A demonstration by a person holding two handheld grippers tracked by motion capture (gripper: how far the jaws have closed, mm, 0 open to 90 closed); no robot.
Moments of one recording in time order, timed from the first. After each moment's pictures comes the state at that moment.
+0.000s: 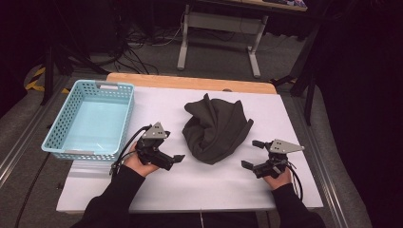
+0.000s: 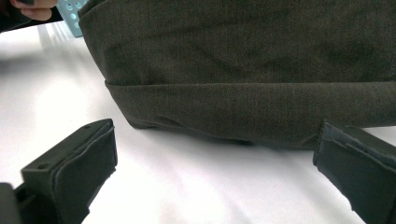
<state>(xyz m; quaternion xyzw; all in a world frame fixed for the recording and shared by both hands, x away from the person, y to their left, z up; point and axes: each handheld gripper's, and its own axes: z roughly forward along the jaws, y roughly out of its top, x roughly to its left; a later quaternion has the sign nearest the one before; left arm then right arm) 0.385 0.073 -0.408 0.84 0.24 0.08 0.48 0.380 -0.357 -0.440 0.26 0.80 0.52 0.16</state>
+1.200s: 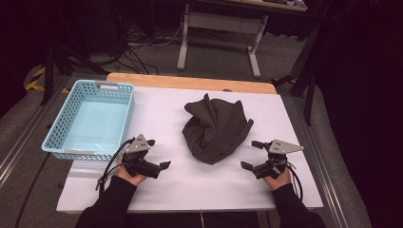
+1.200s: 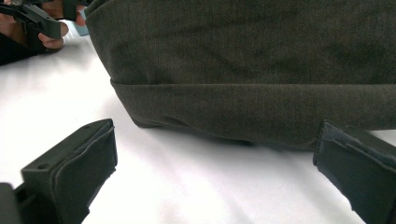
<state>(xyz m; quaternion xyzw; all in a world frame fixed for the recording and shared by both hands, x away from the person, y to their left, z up) 0.373 0.106 -0.457 0.81 0.29 0.11 0.51 0.379 -0.356 -0.441 0.25 0.80 0.52 0.15</state>
